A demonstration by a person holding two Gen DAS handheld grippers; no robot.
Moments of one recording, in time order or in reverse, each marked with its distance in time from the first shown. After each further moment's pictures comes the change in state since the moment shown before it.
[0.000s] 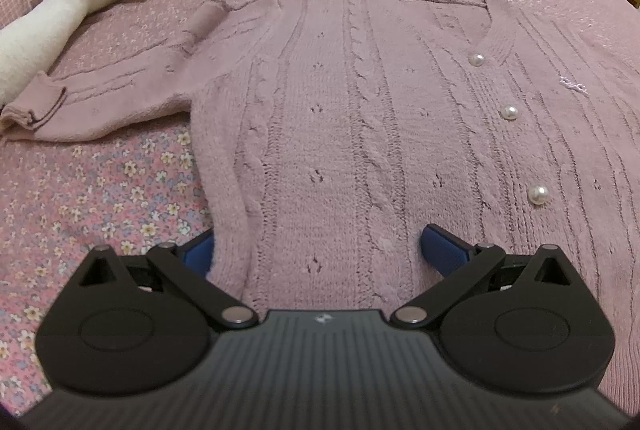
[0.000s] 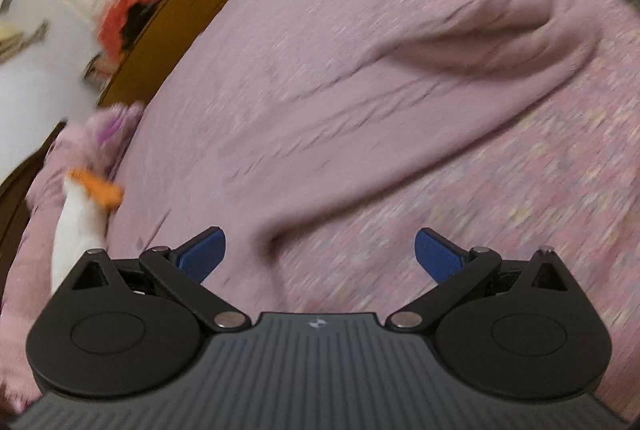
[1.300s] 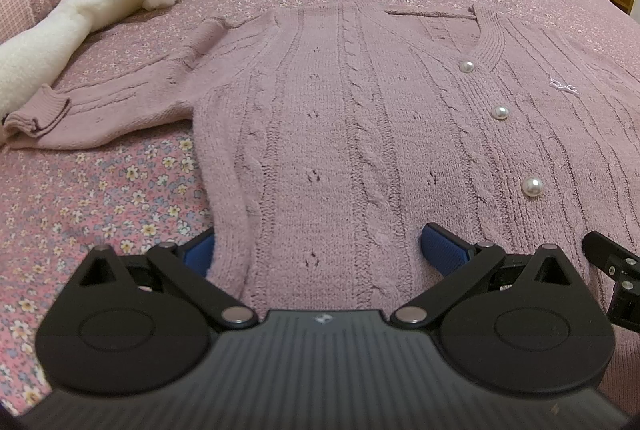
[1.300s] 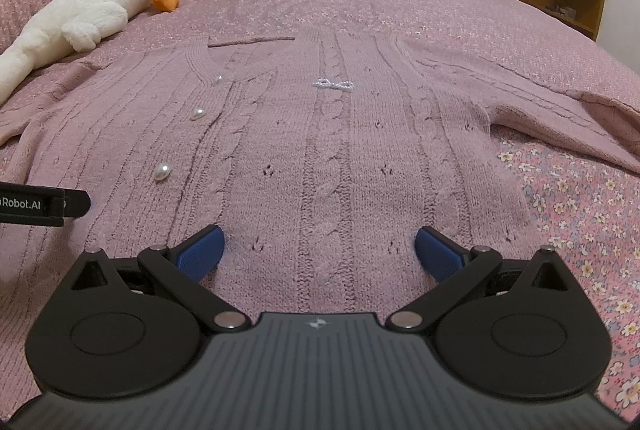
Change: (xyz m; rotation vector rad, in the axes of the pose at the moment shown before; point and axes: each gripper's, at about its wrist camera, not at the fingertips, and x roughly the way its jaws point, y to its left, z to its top) left arm -0.008 -0.001 -0.020 0.019 -0.092 -0.003; right arm 0.022 0.156 -0.230 -0.805 -0.023 -0.152
